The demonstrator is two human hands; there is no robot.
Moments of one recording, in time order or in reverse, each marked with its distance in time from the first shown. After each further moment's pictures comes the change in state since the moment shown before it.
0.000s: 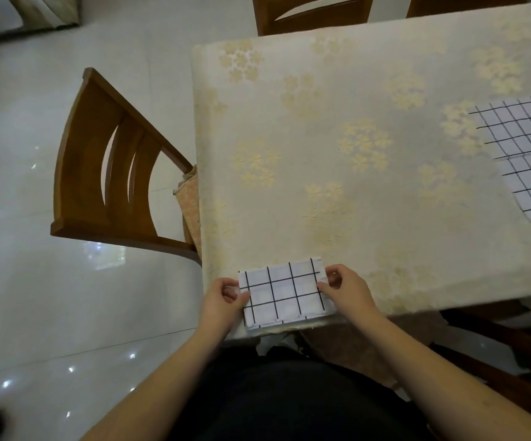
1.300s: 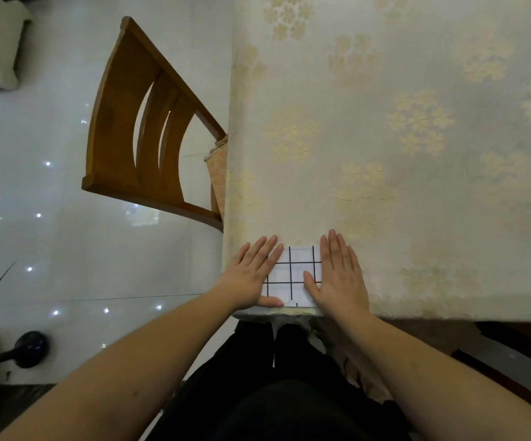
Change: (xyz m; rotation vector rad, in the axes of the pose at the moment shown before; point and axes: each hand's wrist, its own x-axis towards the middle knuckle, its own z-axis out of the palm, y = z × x) left_hand 0.037 -0.021 0.007 1.195 -0.330 0.674; right_hand 0.013 0.002 0.064 -0.728 0.054 -0.457
